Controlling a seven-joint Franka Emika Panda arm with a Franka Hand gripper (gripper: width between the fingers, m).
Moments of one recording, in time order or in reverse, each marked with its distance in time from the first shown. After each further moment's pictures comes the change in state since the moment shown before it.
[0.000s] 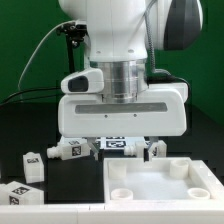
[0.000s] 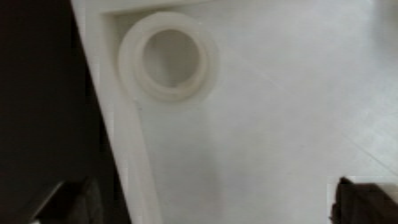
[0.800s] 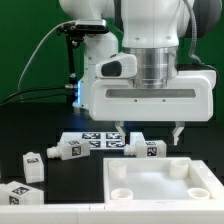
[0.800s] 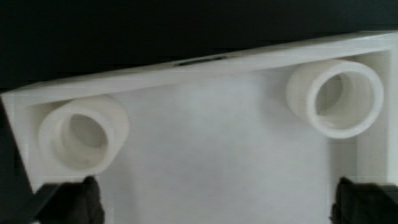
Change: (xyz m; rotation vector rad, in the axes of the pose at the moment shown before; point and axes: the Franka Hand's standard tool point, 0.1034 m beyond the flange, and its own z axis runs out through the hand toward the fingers) arm -0.033 -0.048 -0.018 -0.035 -0.036 -0.024
